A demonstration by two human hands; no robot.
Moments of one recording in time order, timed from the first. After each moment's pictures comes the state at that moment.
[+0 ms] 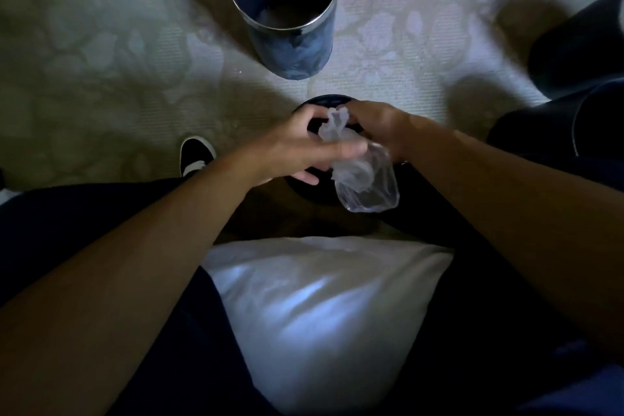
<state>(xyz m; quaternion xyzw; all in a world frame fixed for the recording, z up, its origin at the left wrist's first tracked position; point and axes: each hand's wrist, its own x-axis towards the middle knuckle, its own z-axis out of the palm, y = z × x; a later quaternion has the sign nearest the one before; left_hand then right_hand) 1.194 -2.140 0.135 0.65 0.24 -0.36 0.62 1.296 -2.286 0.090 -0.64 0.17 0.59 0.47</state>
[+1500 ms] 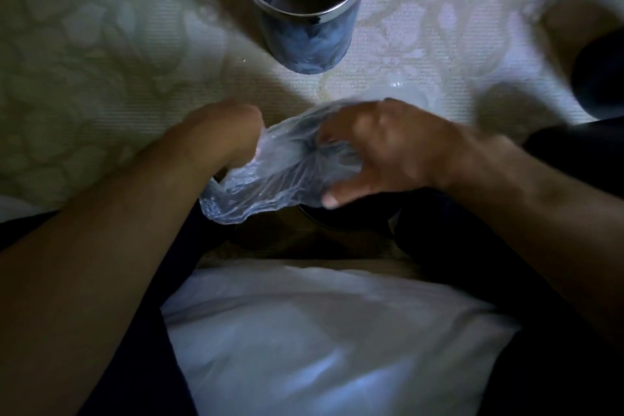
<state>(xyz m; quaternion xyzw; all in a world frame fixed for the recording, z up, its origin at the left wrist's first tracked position) 1.222 -2.047 0.056 0.88 0.15 -0.44 0.06 1.309 -2.260 0.112 -0.77 -0.52 0.35 0.05</state>
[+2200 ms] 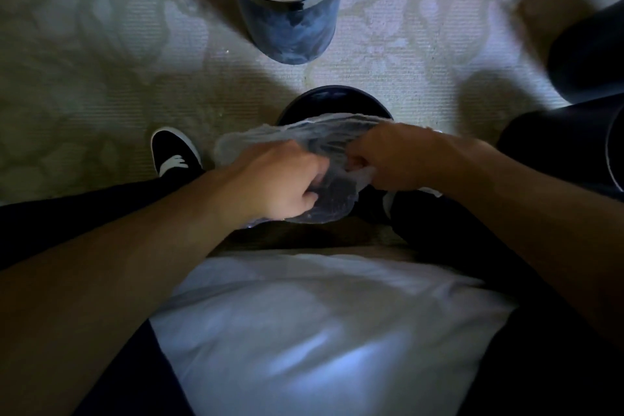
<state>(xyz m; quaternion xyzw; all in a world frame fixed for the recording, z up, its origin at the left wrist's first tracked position) 1.185 -2.126 0.074 0.91 -0.12 -0.35 0.22 1.301 -2.300 0.065 -0.75 -0.52 0.40 -0.06</state>
